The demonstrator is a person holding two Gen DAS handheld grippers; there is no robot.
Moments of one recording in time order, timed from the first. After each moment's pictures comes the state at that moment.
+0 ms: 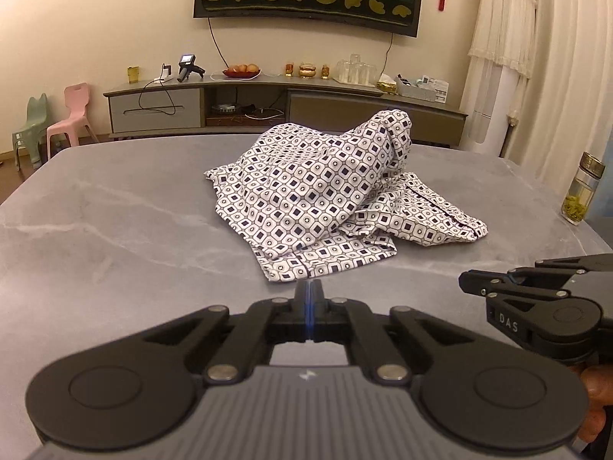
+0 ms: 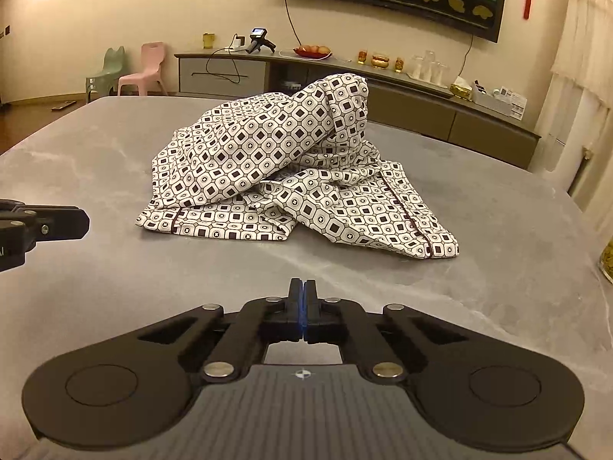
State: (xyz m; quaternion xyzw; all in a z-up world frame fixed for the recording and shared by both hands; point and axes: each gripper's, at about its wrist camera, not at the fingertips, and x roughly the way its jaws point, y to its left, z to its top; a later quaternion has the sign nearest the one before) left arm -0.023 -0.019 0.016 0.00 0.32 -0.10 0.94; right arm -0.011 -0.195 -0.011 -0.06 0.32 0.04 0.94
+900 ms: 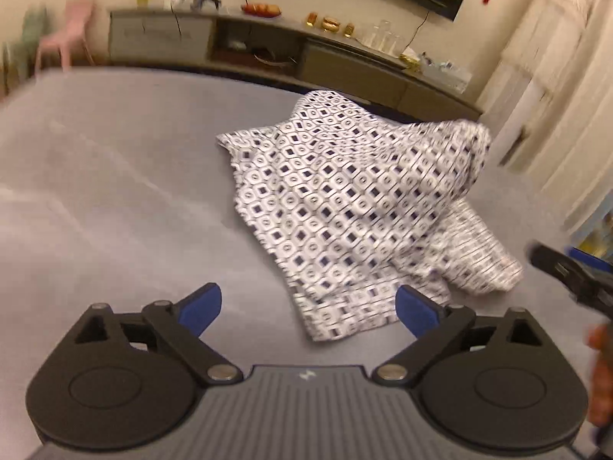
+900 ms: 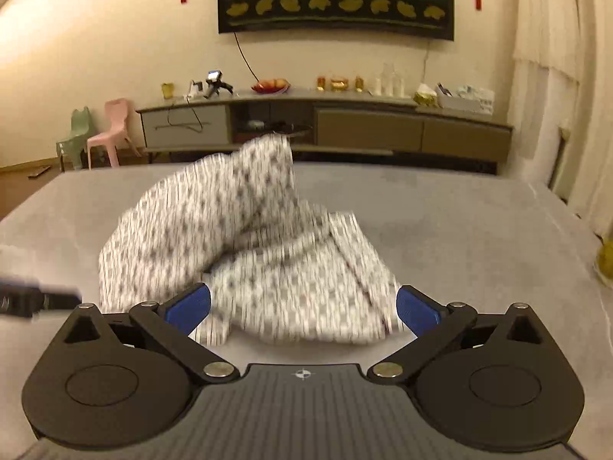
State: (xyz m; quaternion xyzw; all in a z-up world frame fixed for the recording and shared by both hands) left arm 0.098 0.040 0.000 -0.12 0.41 -0.13 0.89; right arm 0.066 -0.240 0.027 0.01 0.27 0.00 0.96
